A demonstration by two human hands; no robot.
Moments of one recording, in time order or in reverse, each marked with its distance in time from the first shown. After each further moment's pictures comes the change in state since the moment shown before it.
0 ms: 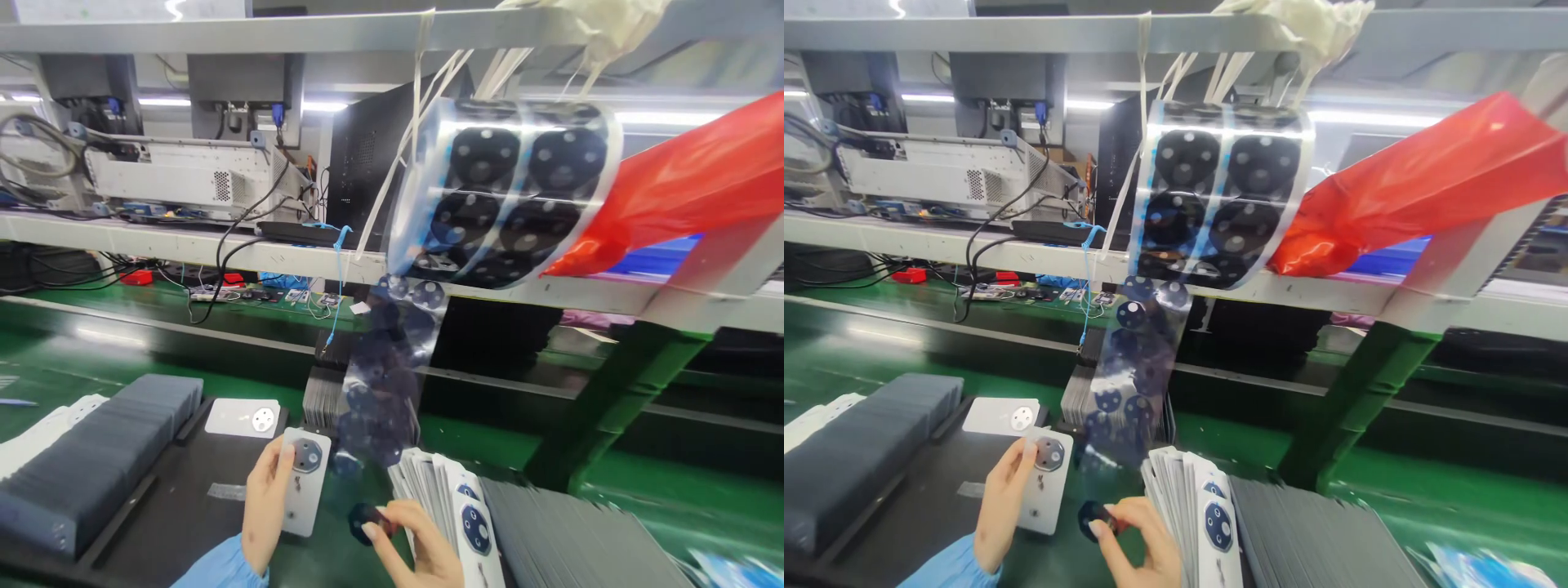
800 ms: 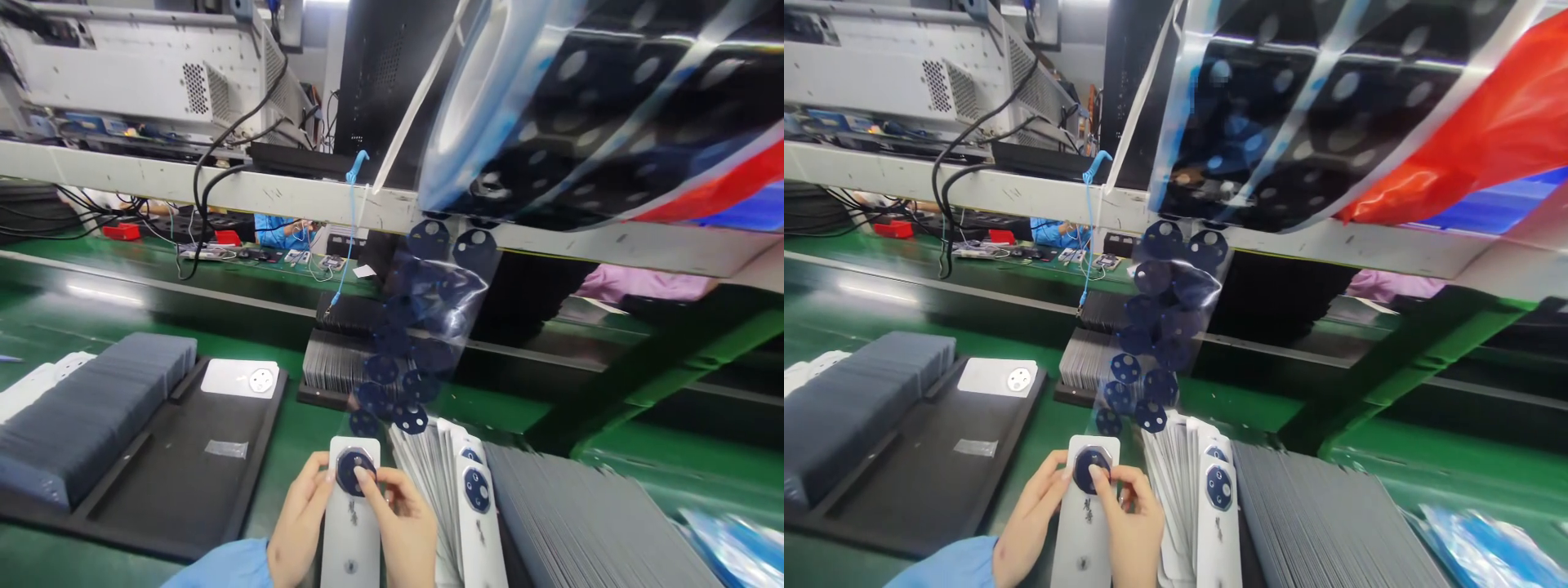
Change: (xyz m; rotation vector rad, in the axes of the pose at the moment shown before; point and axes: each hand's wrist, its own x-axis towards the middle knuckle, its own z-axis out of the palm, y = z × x) left_hand -0.046 -0.028 0.027 -0.212 -0.478 -0.280; right_hand -0.017 0.028 0.016 -0.130 0.157 0.625
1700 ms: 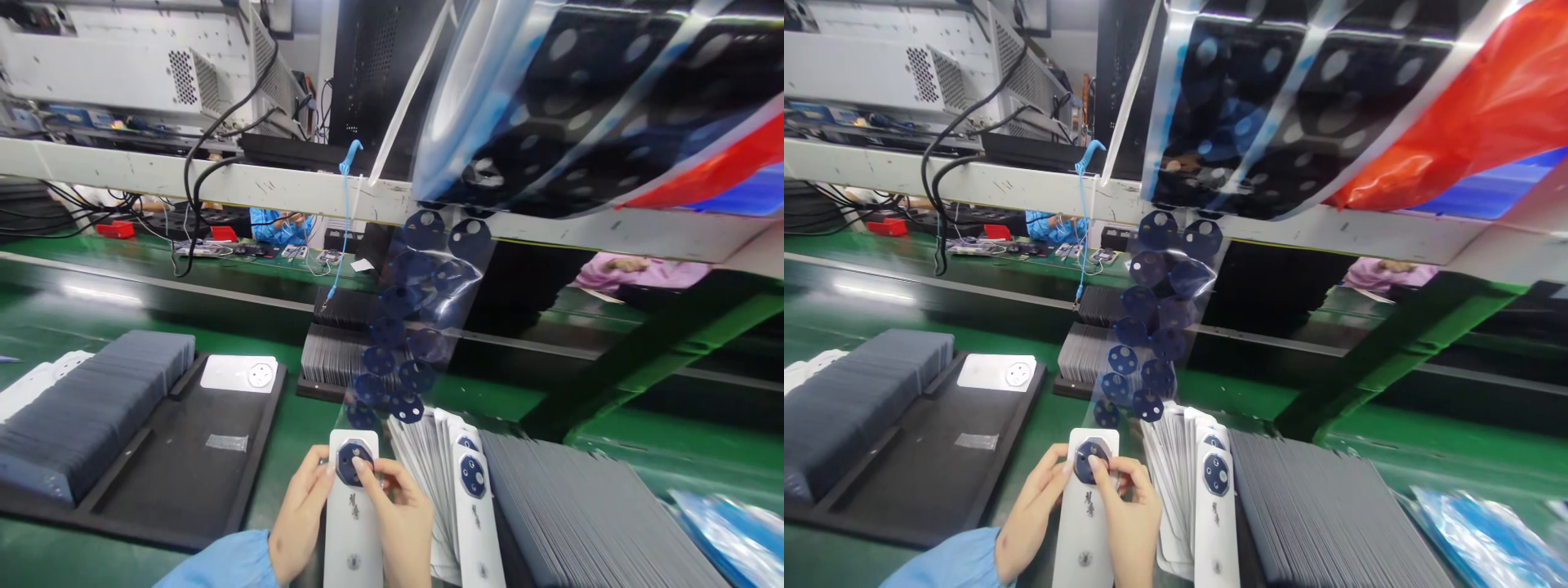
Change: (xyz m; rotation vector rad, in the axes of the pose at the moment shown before) left_hand 0.000 -0.003 0.002 -0.083 0.004 -0.016; right_hand -0.003 0.008 0.000 0.022 0.012 -0.016
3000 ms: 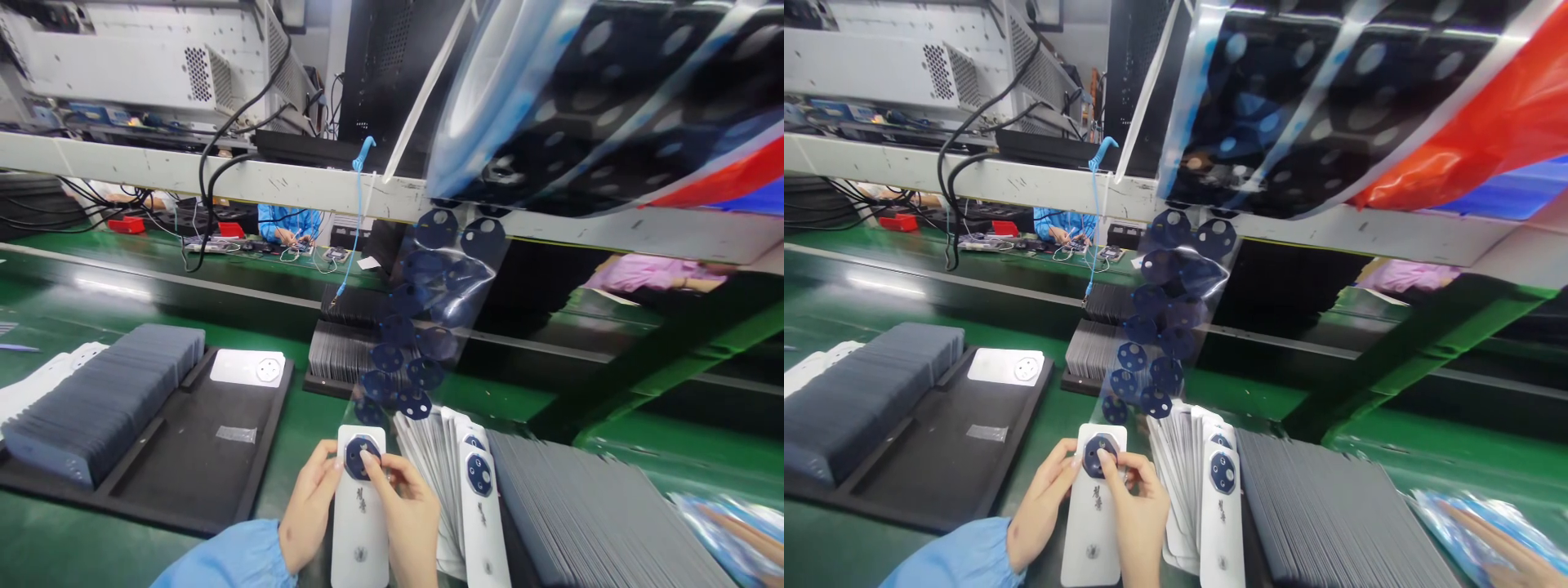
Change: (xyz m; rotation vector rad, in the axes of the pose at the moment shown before) left_hand -0.001 0.007 0.005 -0.039 0.013 -0.001; right_hand -0.001 0.001 -0.001 0.013 -0.025 0.054
